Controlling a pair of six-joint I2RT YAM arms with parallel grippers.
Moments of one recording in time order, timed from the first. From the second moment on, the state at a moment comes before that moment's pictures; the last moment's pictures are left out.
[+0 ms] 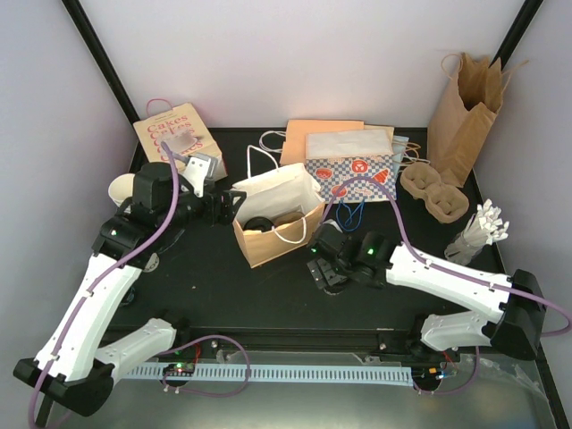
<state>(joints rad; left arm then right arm) -0.39 0.94 1.21 -0.76 0.23 -0.19 1.07 1.26 1.02 -0.95 0.28 0.50</state>
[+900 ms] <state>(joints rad) -0.39 0.91 1.21 -0.76 0.23 -0.19 1.04 1.38 1.30 -1.31 0.18 0.61</state>
